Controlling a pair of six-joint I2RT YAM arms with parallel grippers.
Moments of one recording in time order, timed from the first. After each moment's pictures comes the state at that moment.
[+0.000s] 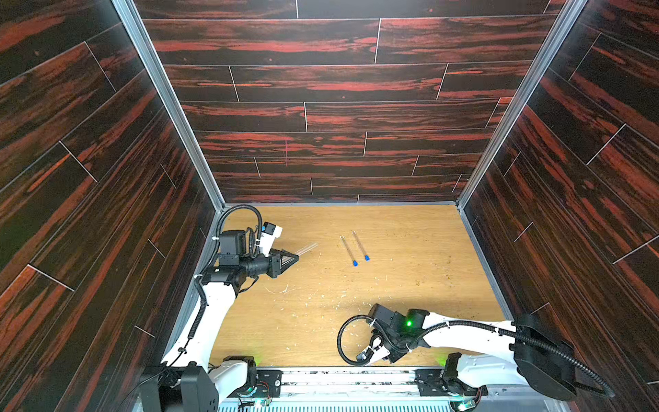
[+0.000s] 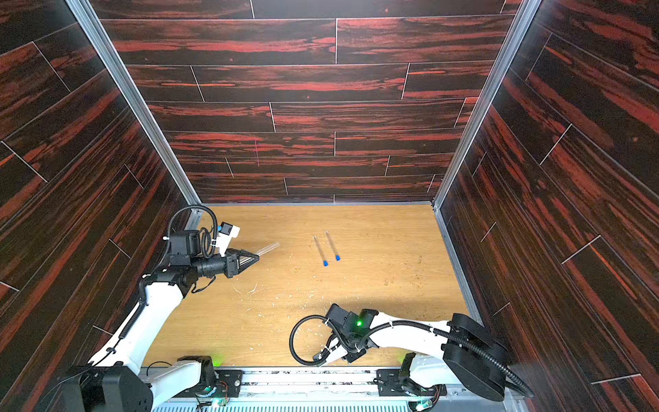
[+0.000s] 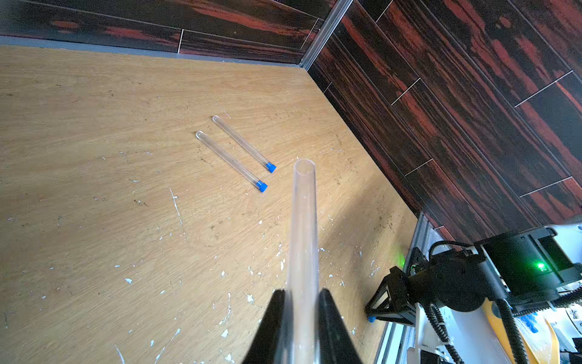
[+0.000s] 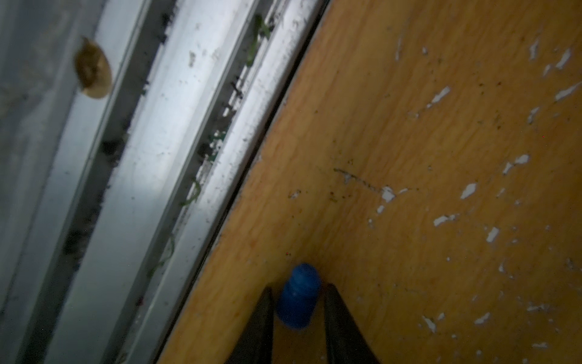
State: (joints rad) left arm 0.02 1.15 0.90 -0.43 0.99 -0.02; right arm 1.12 1.30 0.58 -0.60 -0.13 -1.01
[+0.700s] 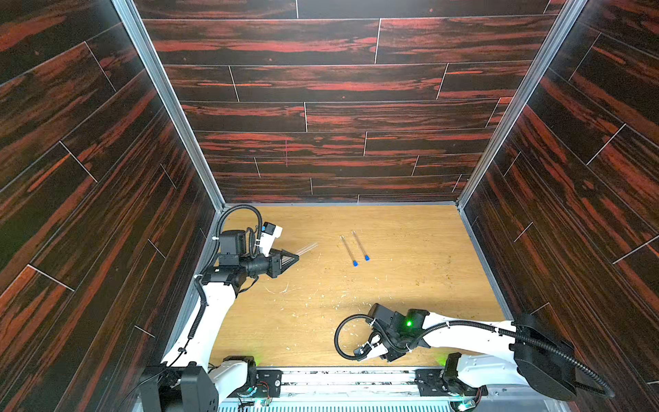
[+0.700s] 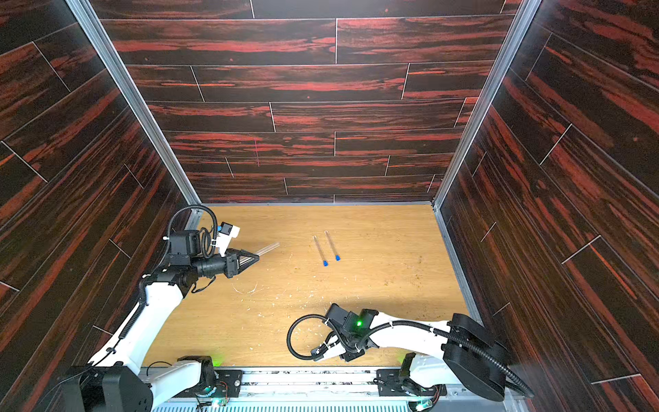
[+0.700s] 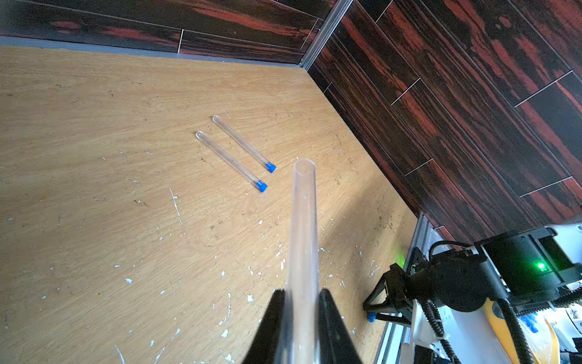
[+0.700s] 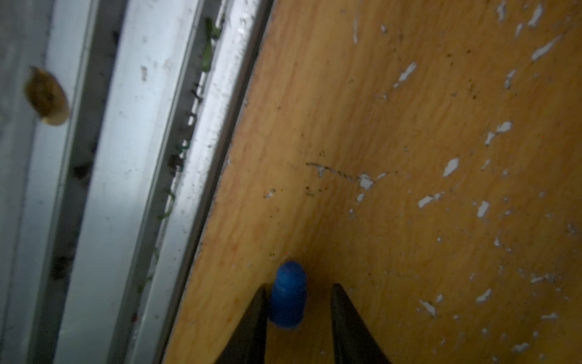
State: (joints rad) left arm 0.02 1.15 0.90 -0.43 0.99 -0.02; right arm 1.12 1.30 0.58 -0.59 -0.10 -0.89
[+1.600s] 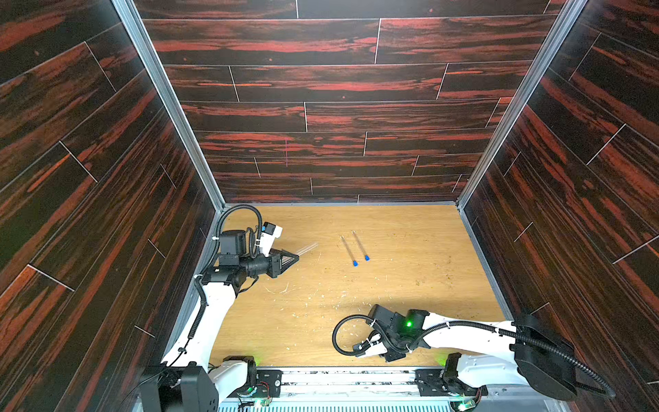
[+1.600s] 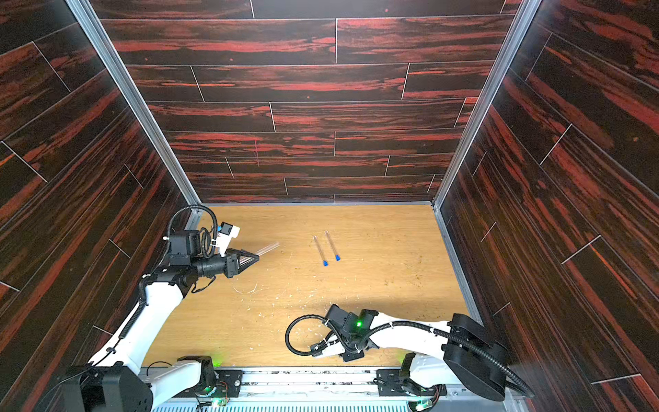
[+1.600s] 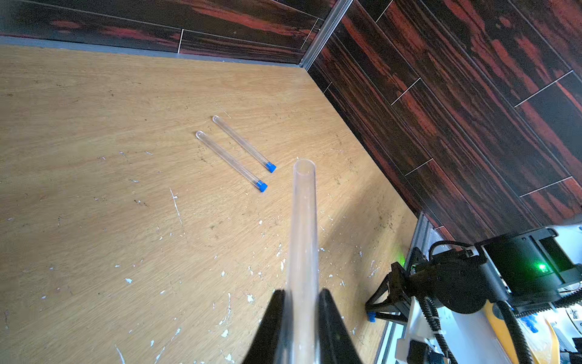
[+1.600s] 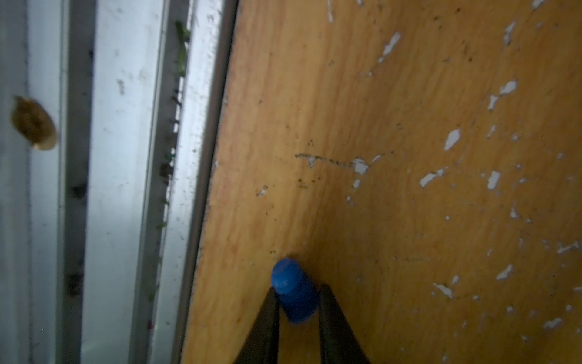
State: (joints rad) left arm 0.02 1.15 0.90 -0.43 0.99 -0.02; right arm 1.13 1.30 0.58 -0.61 -0.09 -0.76
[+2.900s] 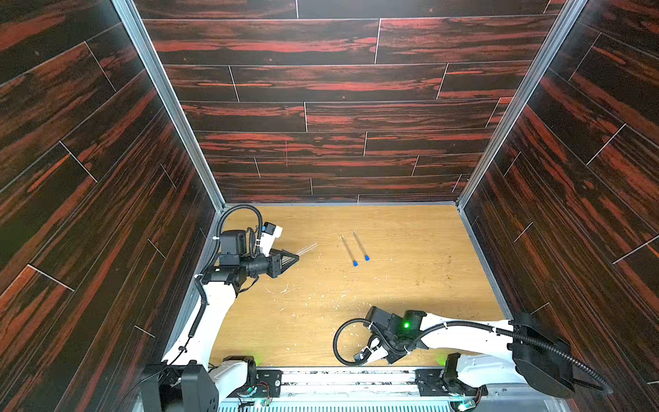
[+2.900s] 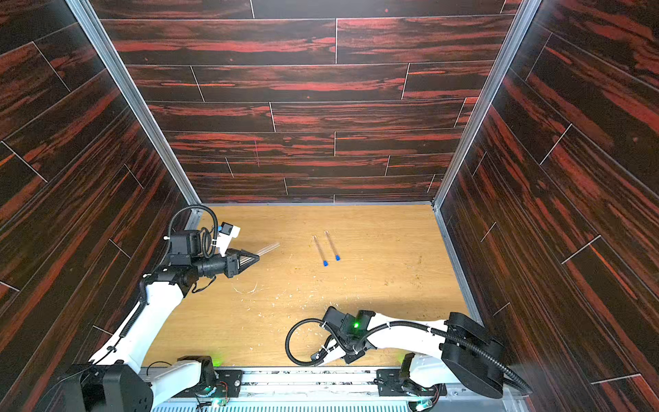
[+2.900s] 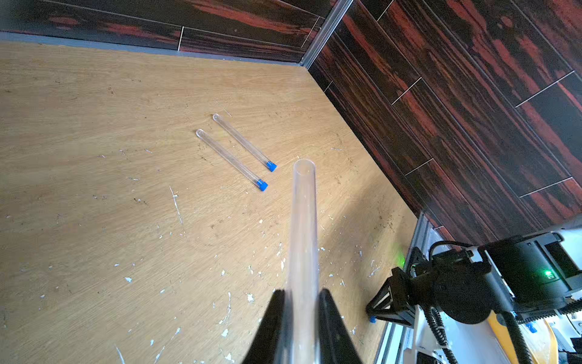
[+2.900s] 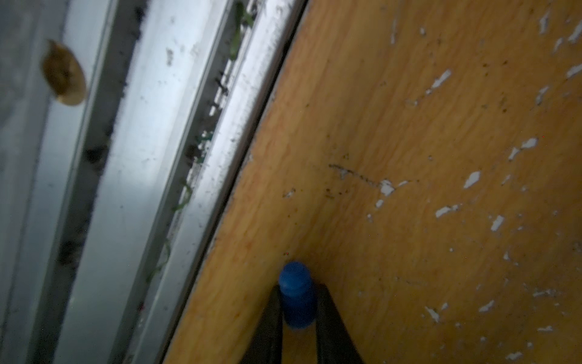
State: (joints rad) left arm 0.02 1.15 0.90 -0.43 0.99 -0.02; right arm 1.16 1.32 0.59 -0.63 -0.07 -0.94
